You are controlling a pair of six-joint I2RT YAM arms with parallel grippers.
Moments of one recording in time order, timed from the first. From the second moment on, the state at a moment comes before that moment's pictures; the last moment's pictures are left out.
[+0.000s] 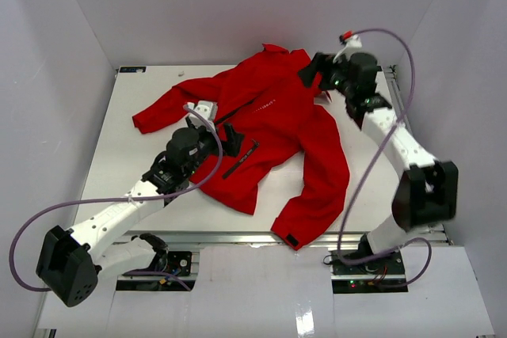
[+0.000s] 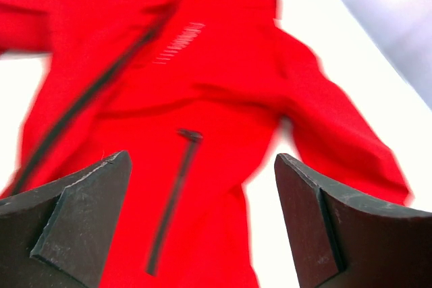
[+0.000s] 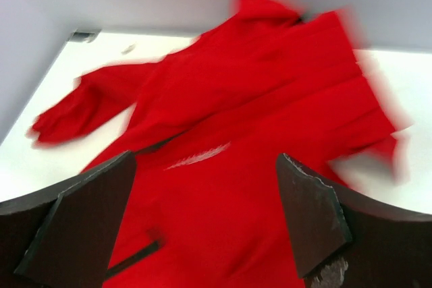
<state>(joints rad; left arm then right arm) -0.65 1.05 0.72 0.17 -0.11 -0.29 0.26 1.57 1.30 0.07 -0.27 0.31</state>
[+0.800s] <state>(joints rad) -0.88 0.66 0.38 0.39 -0.08 -0.23 0.73 0.64 0.64 -0.19 0.28 0.38</state>
